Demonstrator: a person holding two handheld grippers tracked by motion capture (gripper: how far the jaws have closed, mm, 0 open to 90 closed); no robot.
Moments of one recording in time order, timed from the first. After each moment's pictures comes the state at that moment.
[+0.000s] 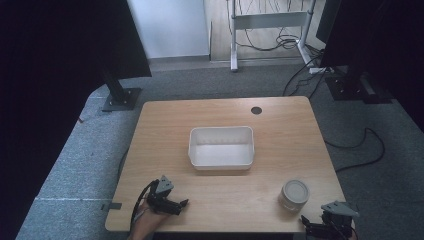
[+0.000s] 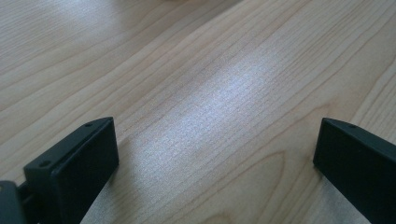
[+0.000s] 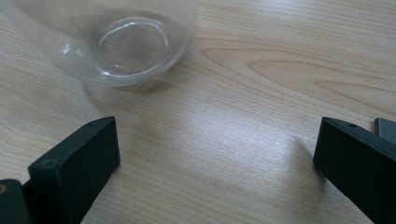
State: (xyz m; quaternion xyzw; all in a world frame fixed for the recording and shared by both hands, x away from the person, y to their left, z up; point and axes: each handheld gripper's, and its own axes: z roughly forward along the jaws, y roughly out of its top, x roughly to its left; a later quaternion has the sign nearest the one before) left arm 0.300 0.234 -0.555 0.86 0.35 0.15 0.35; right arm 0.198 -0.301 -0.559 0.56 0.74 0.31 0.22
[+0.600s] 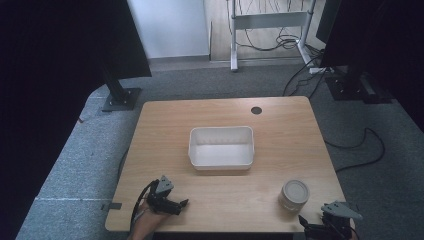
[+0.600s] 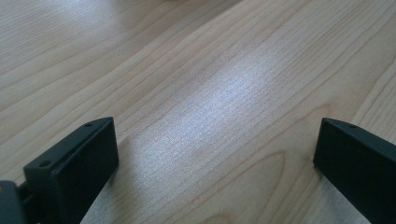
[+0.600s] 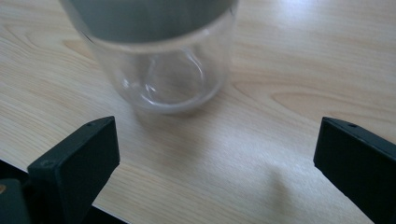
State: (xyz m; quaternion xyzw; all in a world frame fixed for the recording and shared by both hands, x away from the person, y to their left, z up) left arm 0.300 0.234 -0.555 0.86 0.35 0.15 0.35; right arm 0.191 -0.292 -0.539 0.53 0.74 0.35 0.22
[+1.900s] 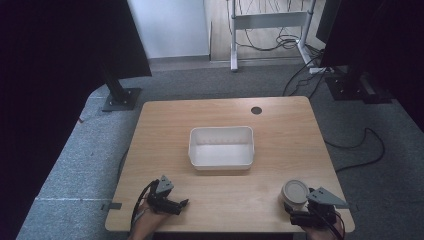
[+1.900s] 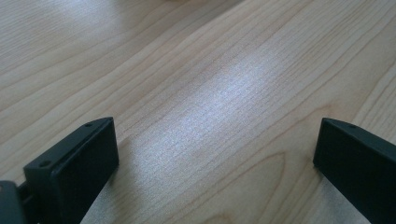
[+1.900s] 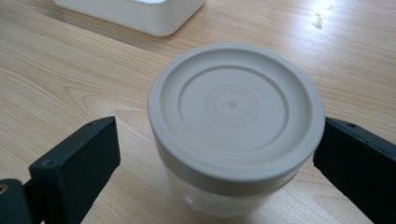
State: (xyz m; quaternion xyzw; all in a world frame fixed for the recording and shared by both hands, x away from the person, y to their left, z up) left arm 0.300 0.234 -0.555 0.85 0.35 0.15 0.35; right arm 0.219 -0.255 -0.510 0.48 0.75 0.39 0.23
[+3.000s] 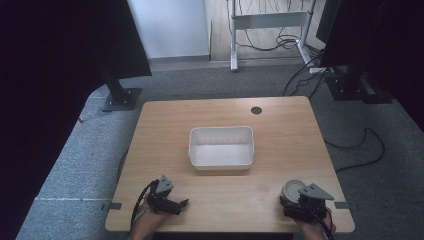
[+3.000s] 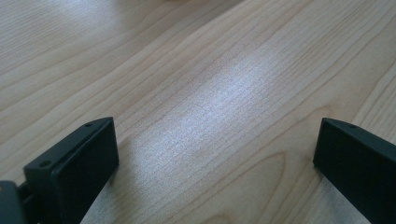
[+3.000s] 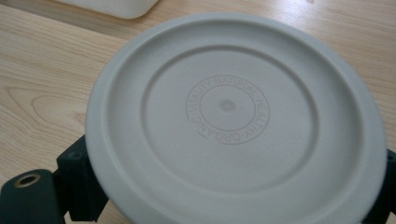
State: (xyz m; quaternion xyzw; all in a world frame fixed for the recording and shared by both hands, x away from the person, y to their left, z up) left arm 0.300 0.234 -0.554 0.85 0.35 0.15 0.35; right arm 0.239 -0.242 -0.532 0.52 0.73 0.36 0.25
